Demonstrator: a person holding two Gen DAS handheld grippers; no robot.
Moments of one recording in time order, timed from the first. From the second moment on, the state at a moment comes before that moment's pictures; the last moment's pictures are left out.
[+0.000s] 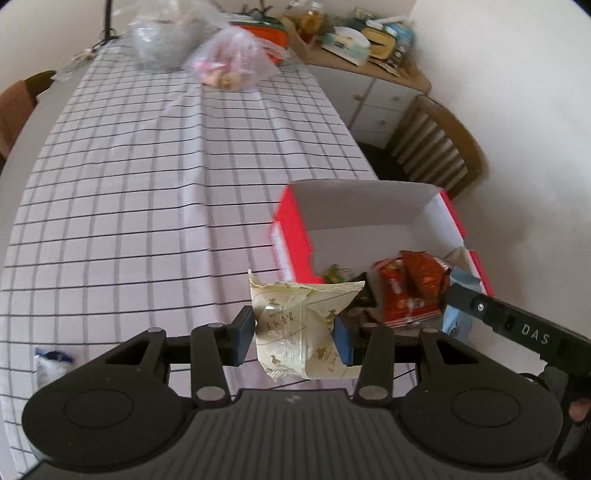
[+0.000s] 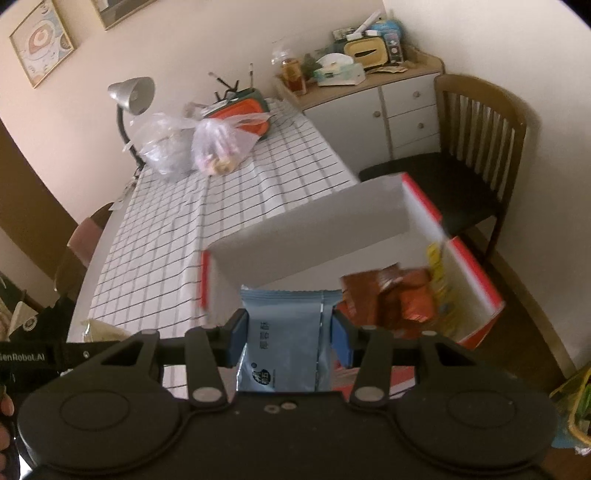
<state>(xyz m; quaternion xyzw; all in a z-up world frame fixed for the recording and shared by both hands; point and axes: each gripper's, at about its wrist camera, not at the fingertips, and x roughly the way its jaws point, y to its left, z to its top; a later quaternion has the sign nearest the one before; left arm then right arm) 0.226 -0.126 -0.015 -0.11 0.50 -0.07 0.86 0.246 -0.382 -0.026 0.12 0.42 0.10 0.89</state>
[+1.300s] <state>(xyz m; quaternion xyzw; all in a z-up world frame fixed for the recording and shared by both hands) 0.341 -0.273 -0.116 -0.02 0.61 -0.03 0.79 0.380 -0.421 -0.096 0.05 0.52 0.10 0.85</state>
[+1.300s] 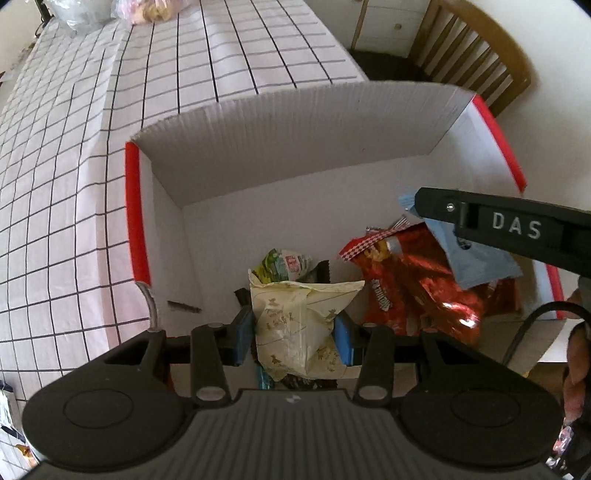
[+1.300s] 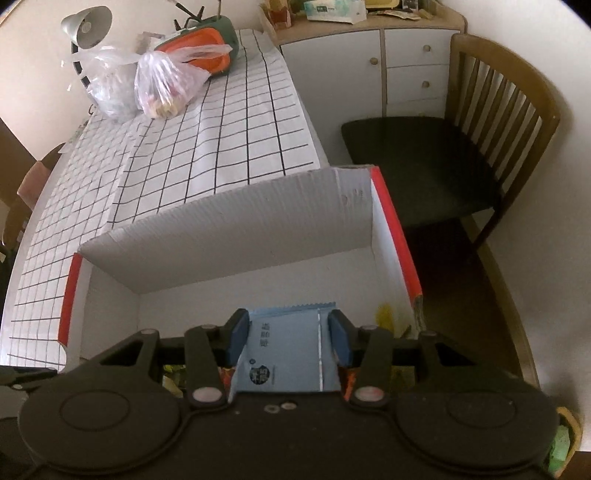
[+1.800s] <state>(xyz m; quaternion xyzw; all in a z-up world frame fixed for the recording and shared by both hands) 0.336 -0.266 -0.112 -0.04 0.60 -0.03 0.80 0.367 -0.426 -0.084 0.06 0.51 0.12 0.85</state>
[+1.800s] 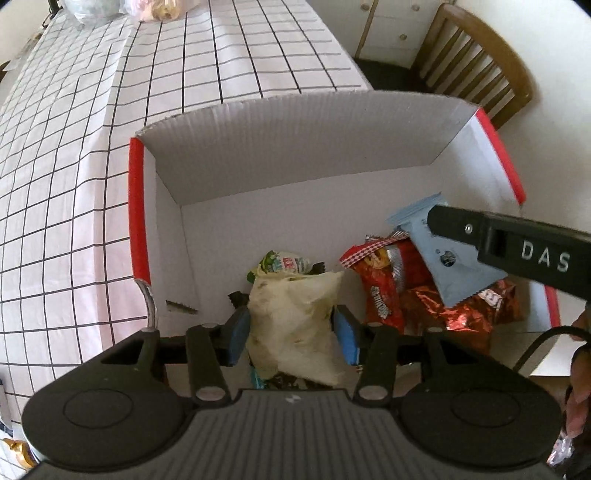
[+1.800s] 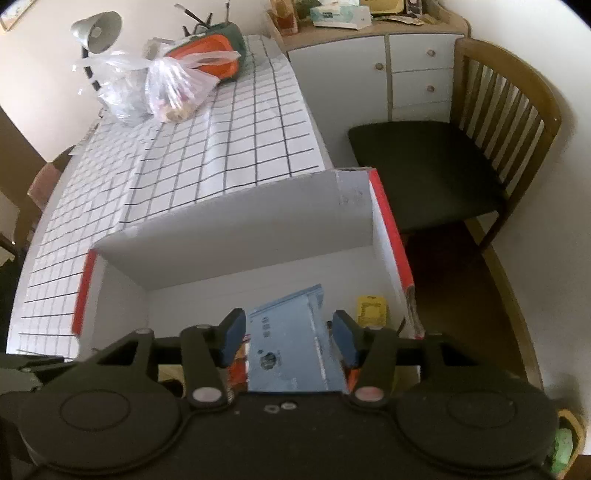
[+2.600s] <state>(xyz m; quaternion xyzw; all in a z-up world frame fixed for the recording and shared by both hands) 0.264 -0.201 -0.035 -0.06 0.49 -0.05 0.87 0.295 -0.391 -0.026 0.06 0.46 0.19 0.87</state>
